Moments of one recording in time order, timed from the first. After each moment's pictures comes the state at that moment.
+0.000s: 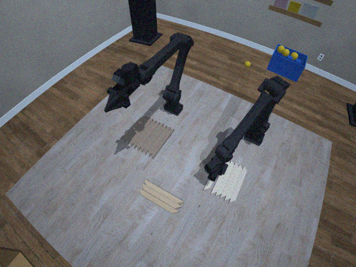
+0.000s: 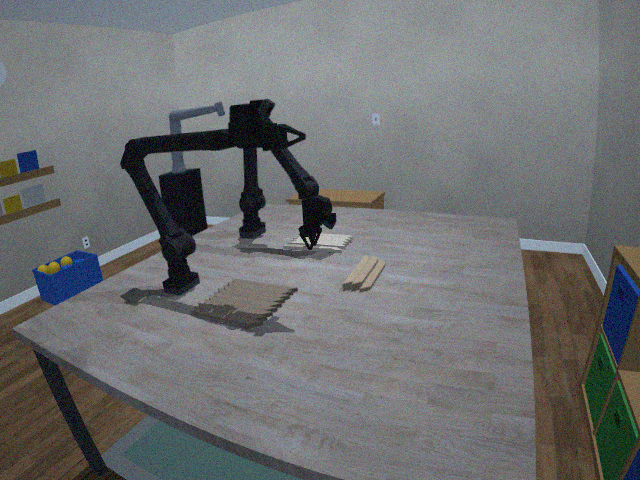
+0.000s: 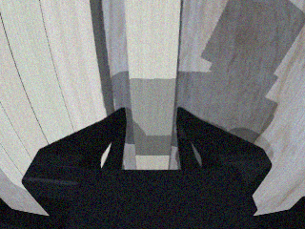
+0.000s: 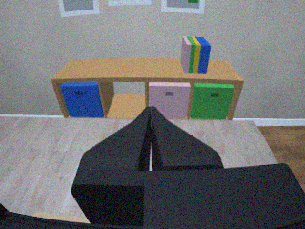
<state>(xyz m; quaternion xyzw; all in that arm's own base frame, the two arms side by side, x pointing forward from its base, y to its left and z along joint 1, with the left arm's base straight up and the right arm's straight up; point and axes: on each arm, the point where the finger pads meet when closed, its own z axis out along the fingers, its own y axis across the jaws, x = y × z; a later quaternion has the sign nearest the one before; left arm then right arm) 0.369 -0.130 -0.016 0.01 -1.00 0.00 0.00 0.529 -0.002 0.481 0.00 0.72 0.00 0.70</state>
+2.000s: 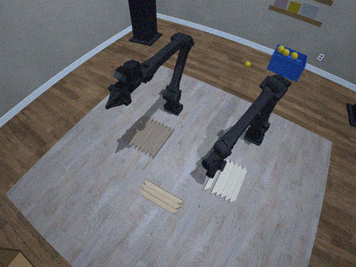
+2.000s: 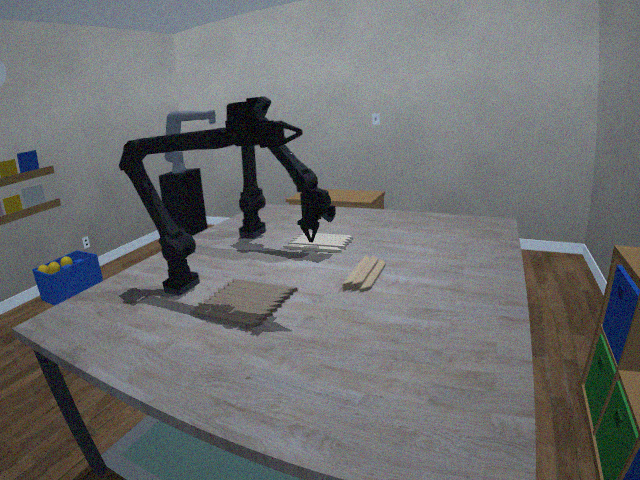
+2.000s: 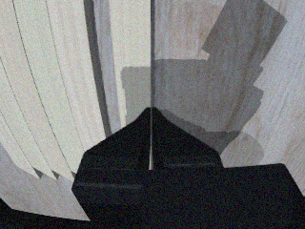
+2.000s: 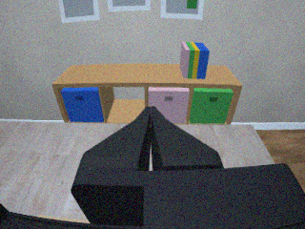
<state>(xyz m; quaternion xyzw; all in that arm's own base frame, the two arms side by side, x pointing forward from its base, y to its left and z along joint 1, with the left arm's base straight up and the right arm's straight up) 0.375 -0.146 0.017 0.01 -1.00 0.00 0.00 0.519 0.000 0.492 0.00 0.71 0.00 0.71</state>
